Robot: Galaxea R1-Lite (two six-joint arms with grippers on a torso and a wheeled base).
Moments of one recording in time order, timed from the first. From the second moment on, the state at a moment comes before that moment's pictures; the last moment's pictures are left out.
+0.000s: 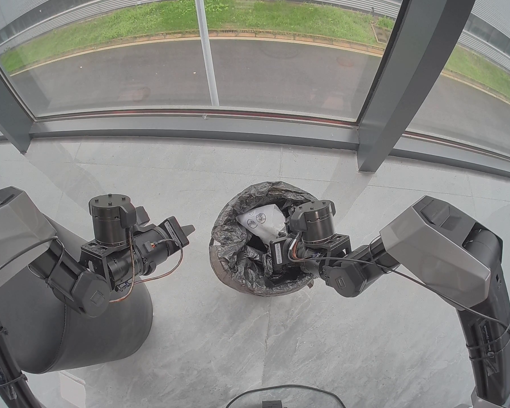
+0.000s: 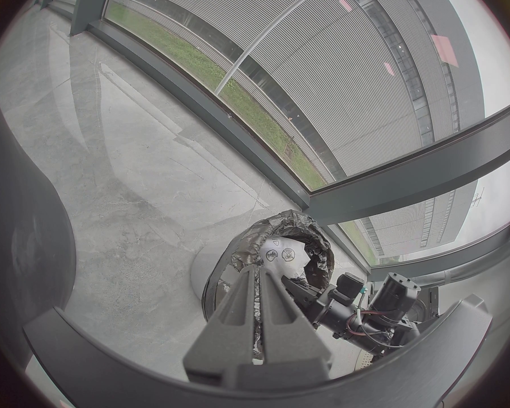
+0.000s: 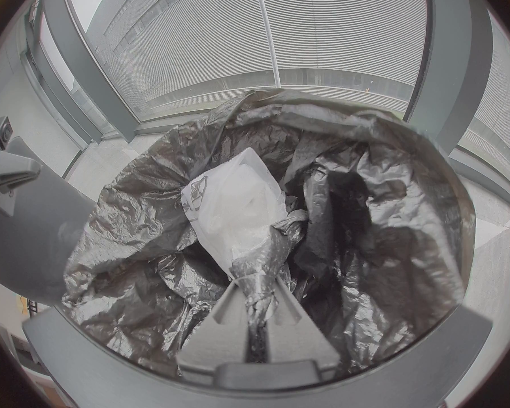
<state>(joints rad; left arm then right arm) -0.32 2.02 -0.76 -0.99 -0.18 -0.70 0.58 2.48 -1.44 -0.61 -0.19 0.12</state>
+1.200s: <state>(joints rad) -0.35 1.95 -0.73 -0.99 -0.16 -0.66 0.65 2.16 -1.38 -0.60 -0.28 0.12</state>
